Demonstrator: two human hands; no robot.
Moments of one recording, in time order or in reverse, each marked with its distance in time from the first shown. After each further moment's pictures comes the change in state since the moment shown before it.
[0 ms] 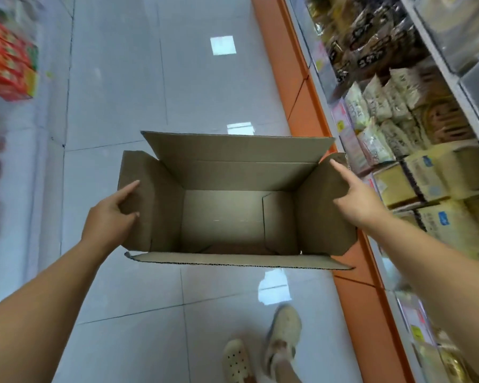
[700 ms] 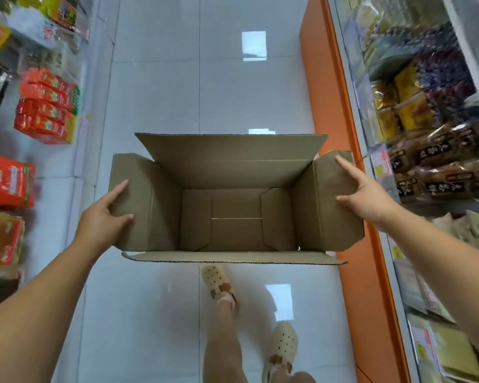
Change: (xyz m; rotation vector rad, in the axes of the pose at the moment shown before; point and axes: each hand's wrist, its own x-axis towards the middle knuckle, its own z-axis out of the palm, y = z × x) left_hand 0.277 0.065 -0.154 -0.145 0.028 -0.169; right_hand 0.281 -0.244 -0.046 0.185 -0.206 -0.091
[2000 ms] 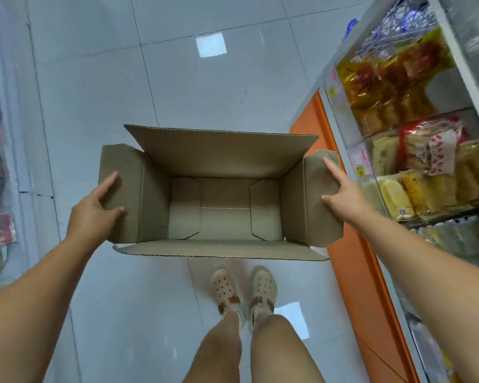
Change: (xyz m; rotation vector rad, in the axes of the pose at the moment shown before) left_hand 0.788 0.471 -0.041 0.117 -0.118 0.090; right_hand 0.721 -0.346 -0.155 0.072 0.177 0.181
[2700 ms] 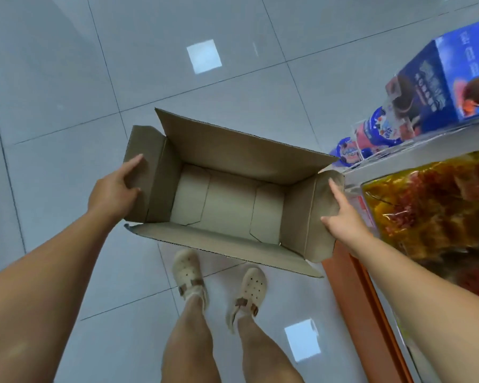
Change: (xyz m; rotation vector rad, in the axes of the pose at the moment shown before) left_hand 0.388 0.242 0.046 0.259 -0.057 0.193; right_hand 0.331 -0.105 -0.030 0.092 0.039 0.231
